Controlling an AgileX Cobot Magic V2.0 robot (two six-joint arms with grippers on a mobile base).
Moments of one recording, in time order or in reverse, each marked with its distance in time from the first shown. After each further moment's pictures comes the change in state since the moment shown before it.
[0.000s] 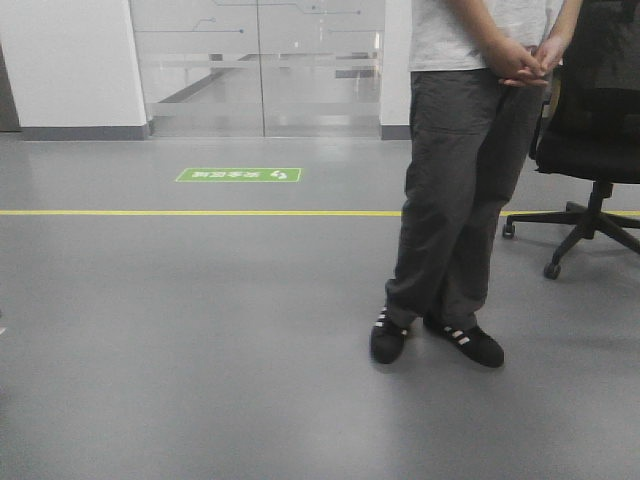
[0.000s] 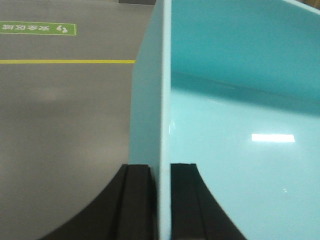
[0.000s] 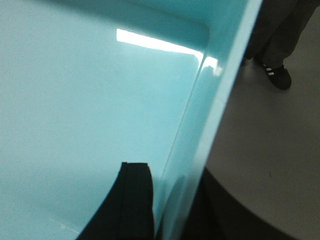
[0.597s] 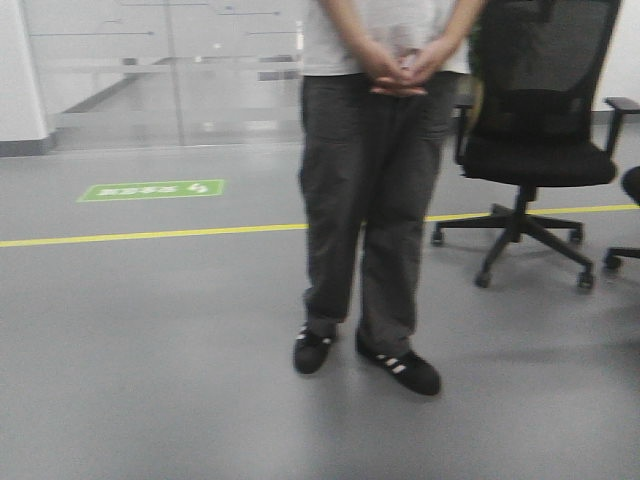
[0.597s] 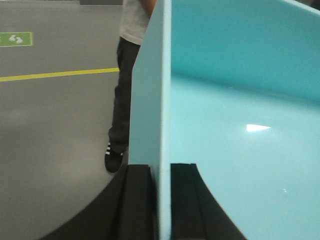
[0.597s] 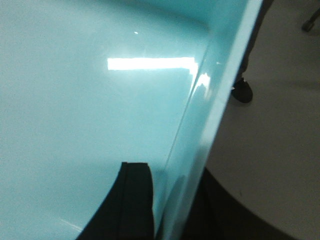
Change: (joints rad) left arm 0.000 0.000 0.000 0.001 0.000 0.000; right arm 0.000 0.000 0.000 0.000 -0.002 0.000
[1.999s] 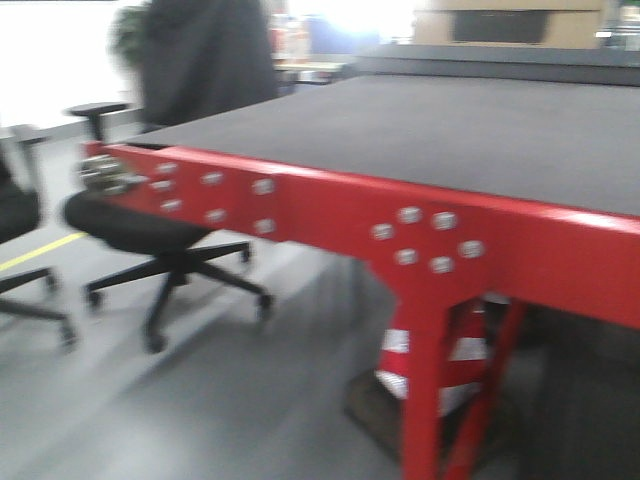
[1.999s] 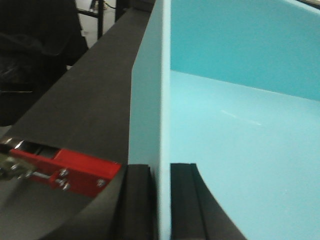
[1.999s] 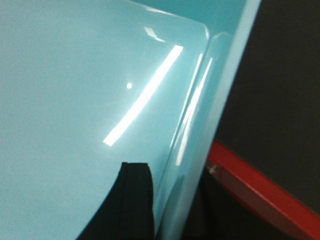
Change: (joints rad) left arm 0.000 0.000 0.000 0.000 0.000 0.000; right arm 0.000 0.000 0.000 0.000 -0.004 0.000
